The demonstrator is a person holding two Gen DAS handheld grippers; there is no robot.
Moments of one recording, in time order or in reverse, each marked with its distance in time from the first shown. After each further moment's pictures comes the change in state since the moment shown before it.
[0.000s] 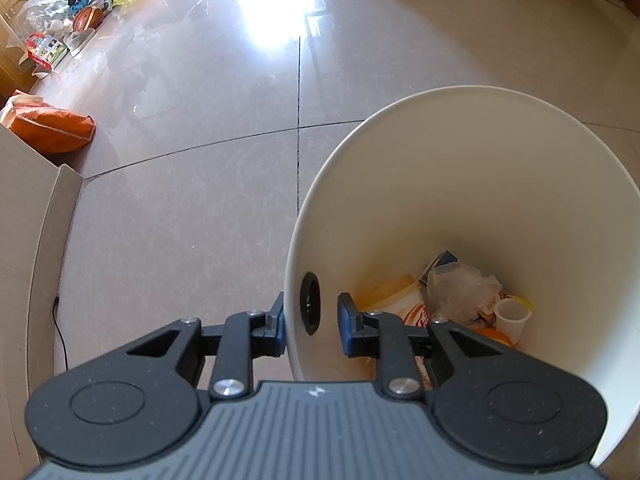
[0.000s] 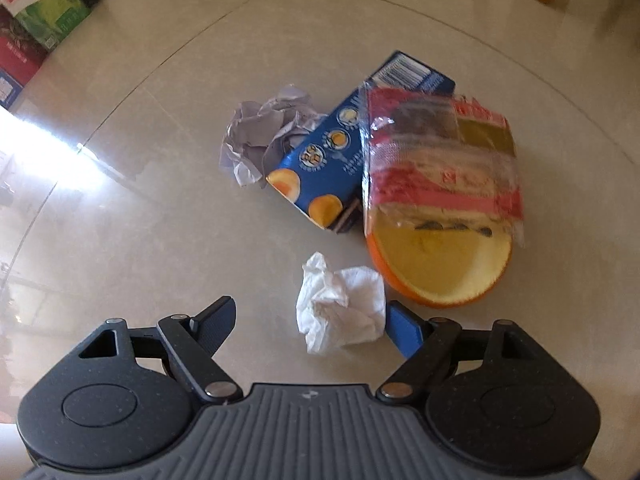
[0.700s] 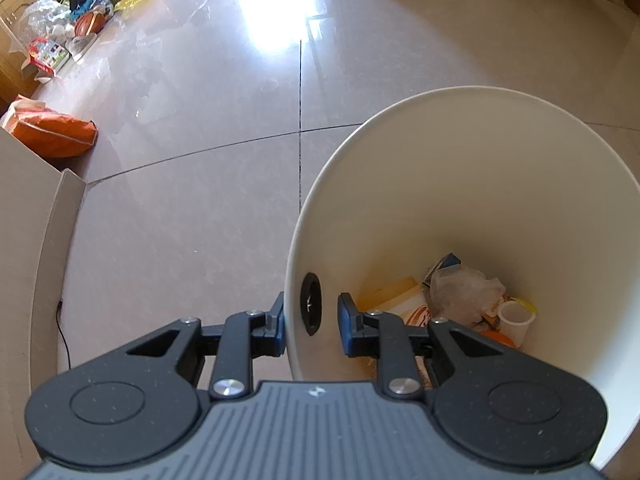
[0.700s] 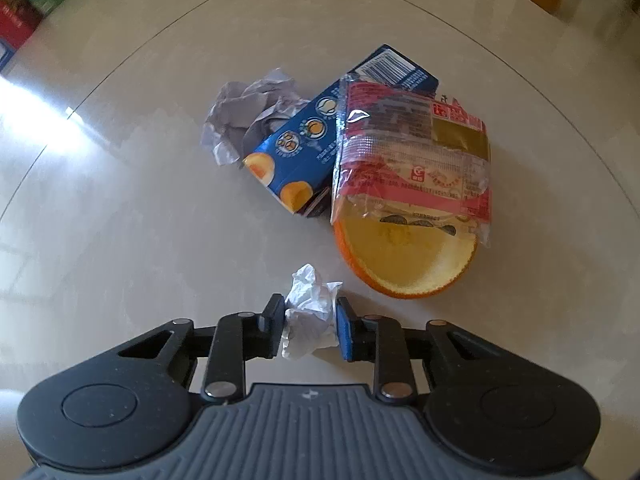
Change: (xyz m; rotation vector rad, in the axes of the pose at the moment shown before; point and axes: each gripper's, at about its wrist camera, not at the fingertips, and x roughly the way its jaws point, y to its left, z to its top) left arm 0.000 -0.003 -0.001 0.013 -0.013 0.017; right arm -0.014 -0.016 0.007 -0.081 0.086 -0.055
